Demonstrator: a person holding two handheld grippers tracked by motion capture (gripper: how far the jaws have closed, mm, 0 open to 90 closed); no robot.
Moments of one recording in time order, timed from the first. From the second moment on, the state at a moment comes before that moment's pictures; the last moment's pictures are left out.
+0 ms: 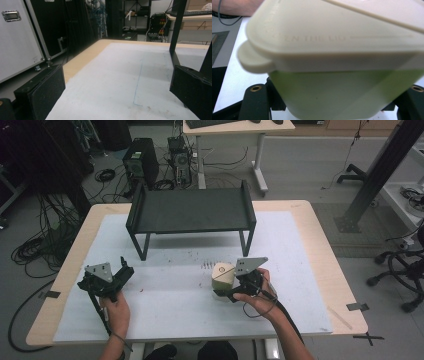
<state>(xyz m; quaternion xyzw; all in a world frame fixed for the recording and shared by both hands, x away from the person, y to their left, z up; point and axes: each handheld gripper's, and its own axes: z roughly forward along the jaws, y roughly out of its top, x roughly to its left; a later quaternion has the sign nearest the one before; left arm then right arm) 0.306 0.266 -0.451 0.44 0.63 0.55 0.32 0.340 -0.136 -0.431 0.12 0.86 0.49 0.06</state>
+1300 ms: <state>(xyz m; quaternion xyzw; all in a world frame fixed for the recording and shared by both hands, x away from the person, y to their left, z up) 0.307 0.265 -0.452 0.44 0.63 0.56 0.32 0.339 -0.134 -0.428 0.11 0.86 0.49 0.06</state>
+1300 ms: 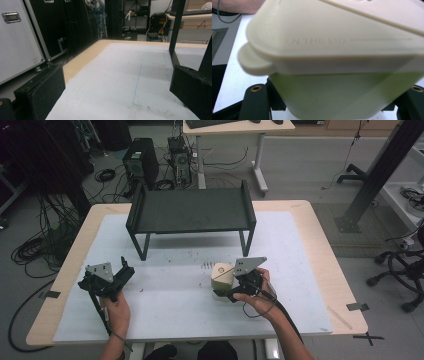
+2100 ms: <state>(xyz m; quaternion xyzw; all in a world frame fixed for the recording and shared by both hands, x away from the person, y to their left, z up) 0.307 0.265 -0.452 0.44 0.63 0.55 0.32 0.338 -0.134 -0.424 0.12 0.86 0.49 0.06</state>
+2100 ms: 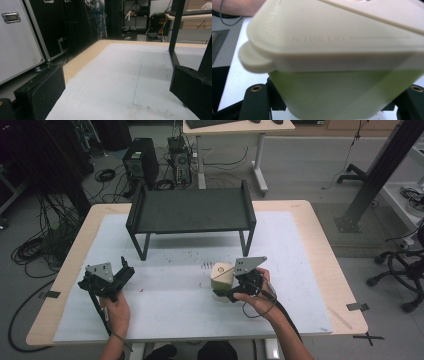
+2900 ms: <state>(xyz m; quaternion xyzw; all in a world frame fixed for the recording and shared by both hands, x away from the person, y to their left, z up) 0.307 0.264 -0.452 0.44 0.63 0.55 0.32 0.357 -0.129 -0.309 0.10 0.84 0.52 0.08</state>
